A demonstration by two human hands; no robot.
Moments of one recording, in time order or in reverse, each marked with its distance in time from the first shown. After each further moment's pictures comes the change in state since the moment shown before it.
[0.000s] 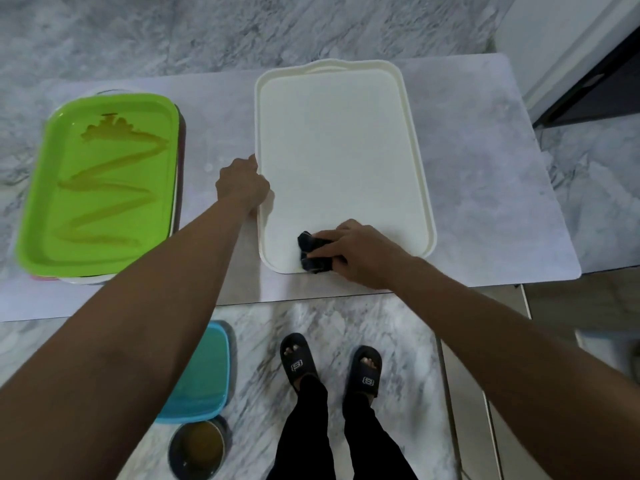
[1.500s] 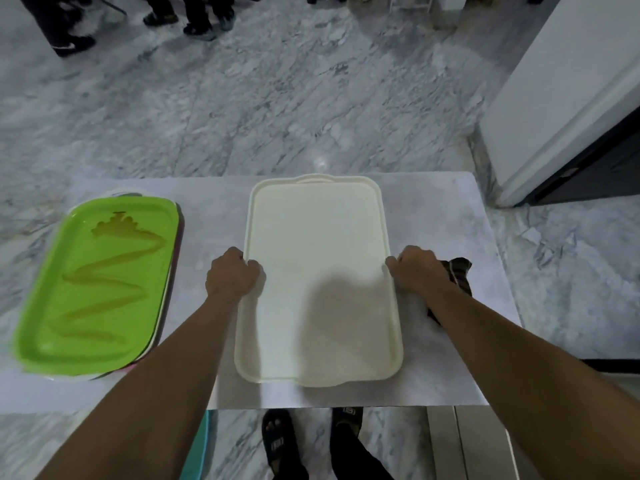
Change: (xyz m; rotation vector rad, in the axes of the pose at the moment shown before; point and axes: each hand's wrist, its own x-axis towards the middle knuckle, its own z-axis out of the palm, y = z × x) left_hand 0.015 0.033 -0.013 -0.106 0.029 -0.224; right_hand 0.025 0.139 -0.137 0.163 0.175 0.900
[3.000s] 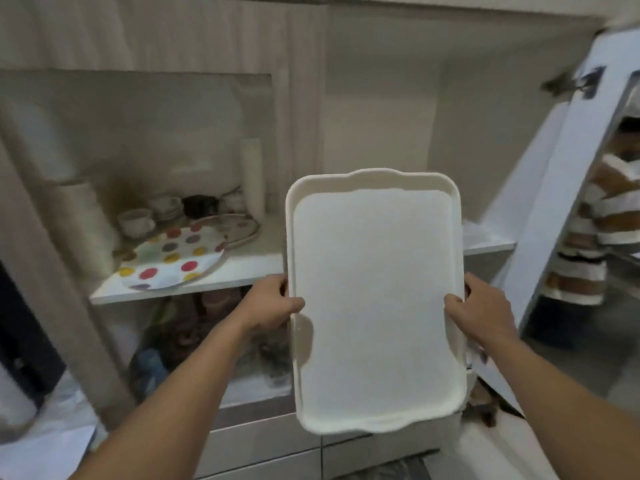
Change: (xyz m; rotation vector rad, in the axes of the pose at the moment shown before) left_hand -0.754 0.041 -0.079 0.117 -1.275 1.968; right_hand -0.964 0.231 0.164 0.351 1.457 1.376
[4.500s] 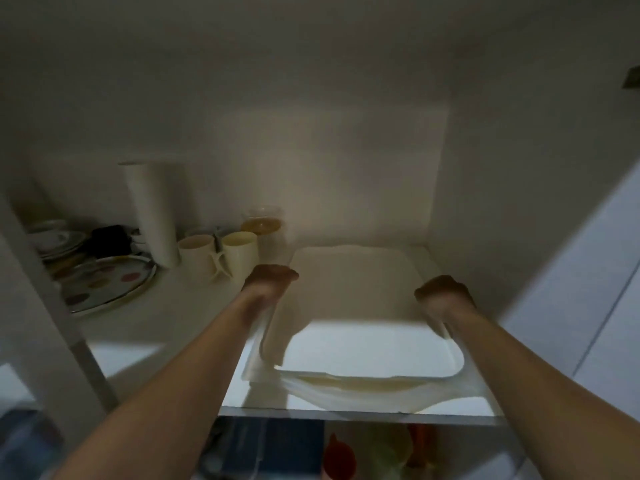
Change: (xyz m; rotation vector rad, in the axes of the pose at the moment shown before) left_hand 0.440 0.130 0.182 -0.076 0.395 -0.357; right_hand 0.487 0.125 0.079 -0.093 -0.463 0.041
